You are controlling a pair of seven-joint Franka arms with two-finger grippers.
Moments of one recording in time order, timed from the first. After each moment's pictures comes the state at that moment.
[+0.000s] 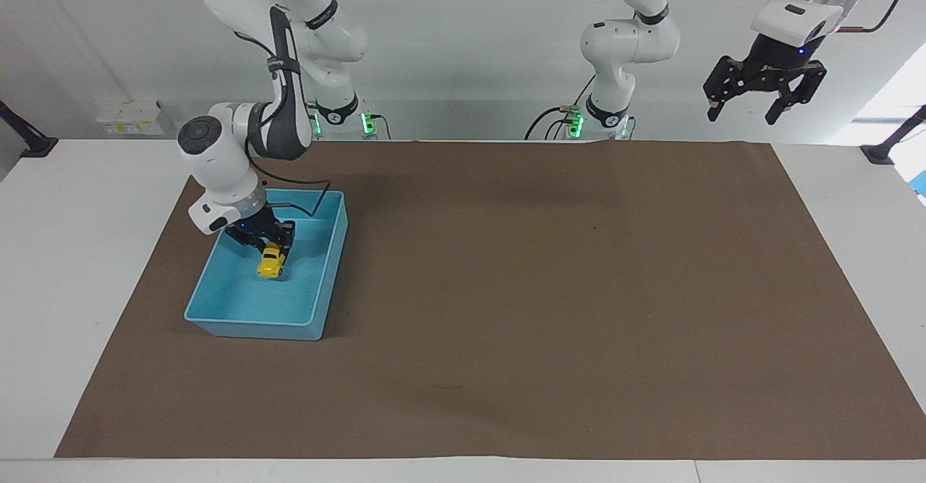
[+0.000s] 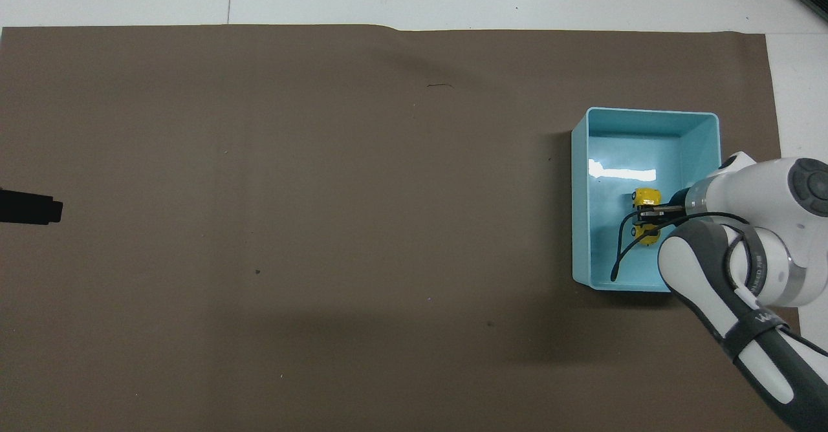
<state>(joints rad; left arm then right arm) -0.02 -0.15 -0.05 -1.59 0.00 1.50 0.09 -0.25 0.13 0.16 -2.22 -0.01 2.36 -0.07</state>
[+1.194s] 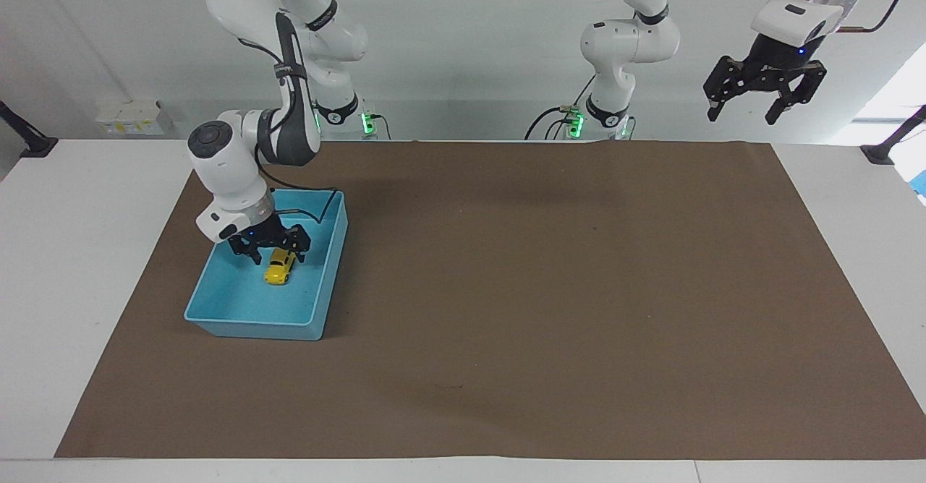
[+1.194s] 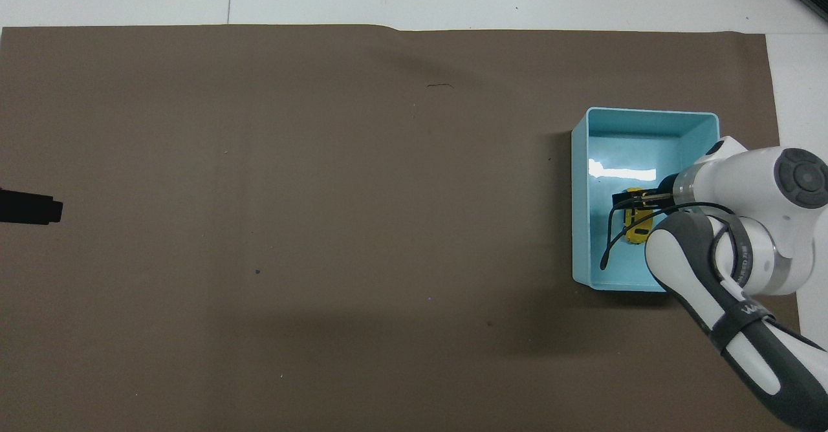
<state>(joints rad) -0.02 -0.15 -0.05 -1.59 0.00 1.50 0.09 -0.21 0.15 0.16 -2.16 -0.01 2.37 -0.08</state>
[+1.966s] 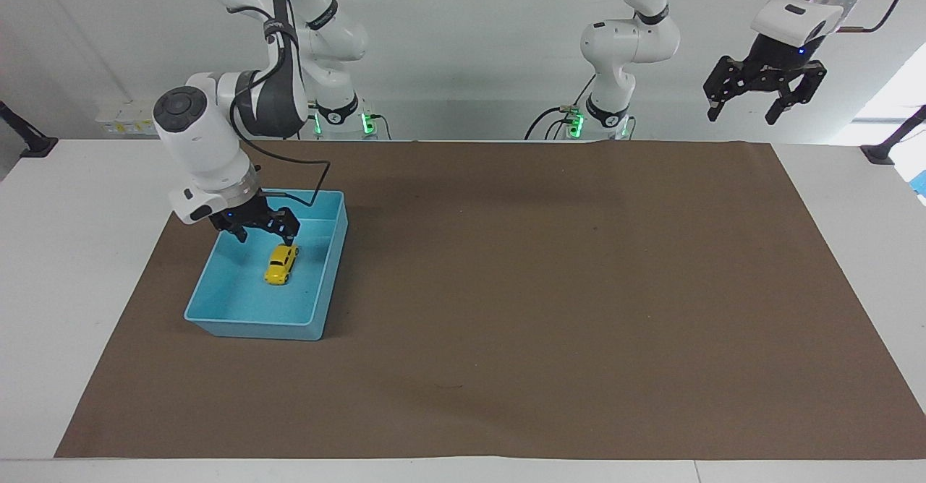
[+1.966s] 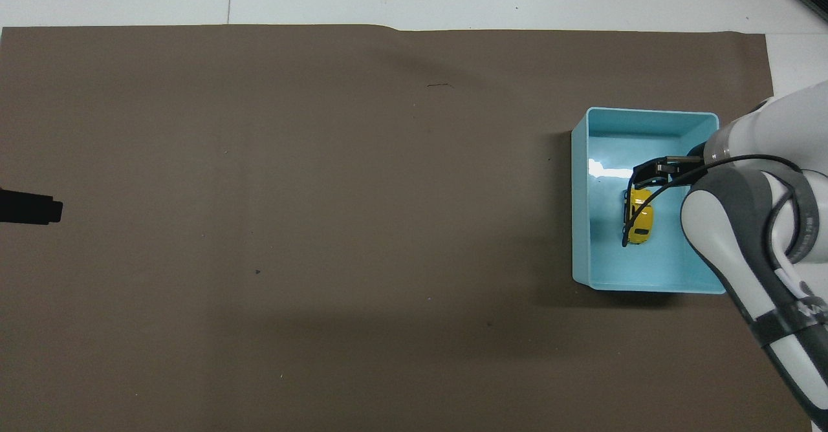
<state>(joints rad) -0.02 -0.15 -0.05 -1.59 0.00 1.50 0.09 -0.18 0.12 0.16 -1.87 -0.04 1.96 0.12</state>
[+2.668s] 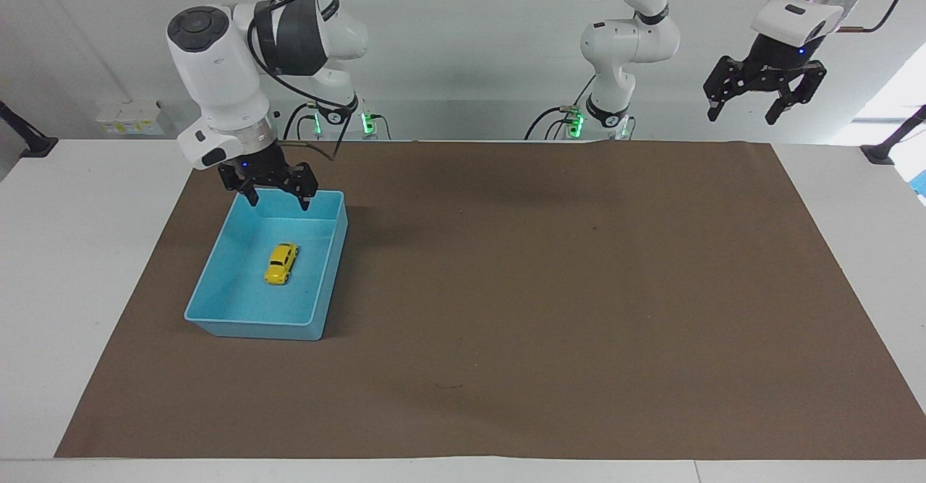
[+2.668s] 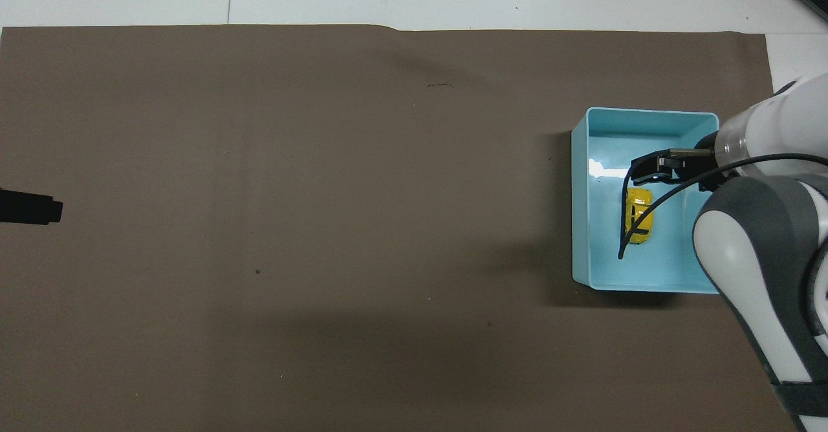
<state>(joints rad) -0.02 -0.15 -0.05 -1.59 0.00 1.50 0.09 -0.09 0.01 0.16 -1.80 -0.04 1.82 0.18</state>
